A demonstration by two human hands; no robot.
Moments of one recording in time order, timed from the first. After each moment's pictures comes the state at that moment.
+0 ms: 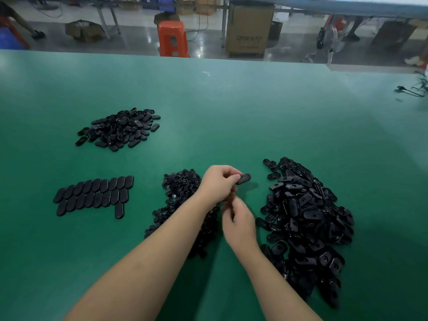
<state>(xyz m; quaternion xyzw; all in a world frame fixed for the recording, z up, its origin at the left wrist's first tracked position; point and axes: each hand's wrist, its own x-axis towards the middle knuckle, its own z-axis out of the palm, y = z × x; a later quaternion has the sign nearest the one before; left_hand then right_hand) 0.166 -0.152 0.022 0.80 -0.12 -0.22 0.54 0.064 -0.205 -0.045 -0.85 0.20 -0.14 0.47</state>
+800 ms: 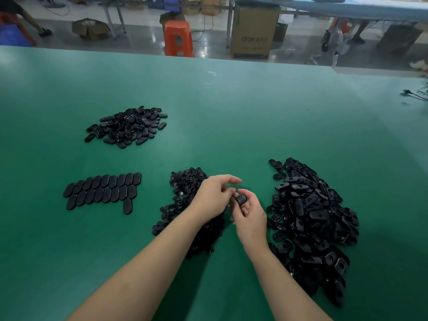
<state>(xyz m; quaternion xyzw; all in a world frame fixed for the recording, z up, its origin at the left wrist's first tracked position) 0.147 -0.110 0.012 0.84 -0.19 -0.18 0.48 0.064 -0.209 -0.050 -0.75 0.24 -0.17 0.60</state>
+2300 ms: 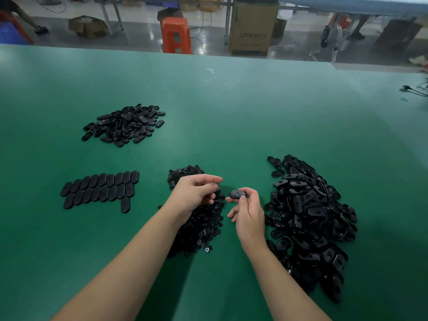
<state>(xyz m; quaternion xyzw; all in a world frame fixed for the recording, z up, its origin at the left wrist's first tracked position) 0.152 -0.075 0.012 0.66 -0.03 -0.27 0.70 0.061 -0.207 -0.042 -0.74 0.26 -0.16 0.60</state>
